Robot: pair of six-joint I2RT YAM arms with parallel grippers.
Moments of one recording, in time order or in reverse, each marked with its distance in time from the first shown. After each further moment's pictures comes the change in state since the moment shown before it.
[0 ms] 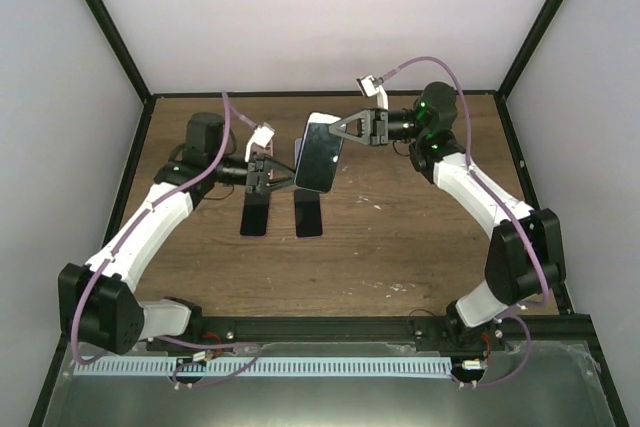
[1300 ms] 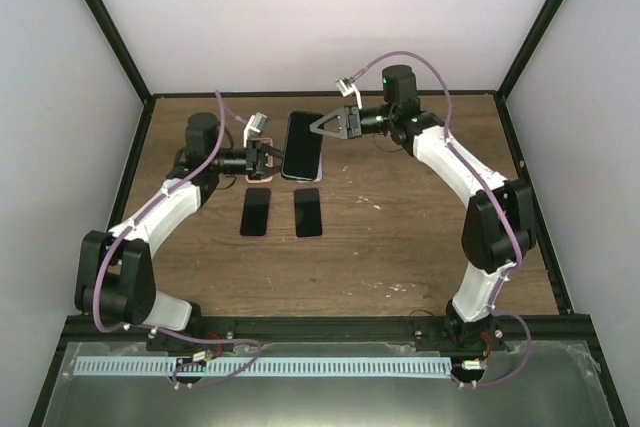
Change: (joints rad) left arm 0.074 0.154 -0.125 0.547 0.058 -0.687; right arm 0.031 0.237 0.286 -0.672 0.096 -0.460
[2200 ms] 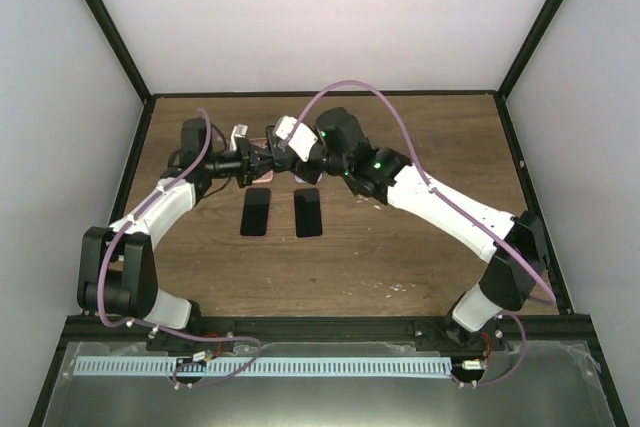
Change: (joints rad) left arm 0.080 0.023 -0.016 -0.176 -0.220 -0.303; right arm 0.445 -0.198 -0.040 -0.228 1.107 -0.911
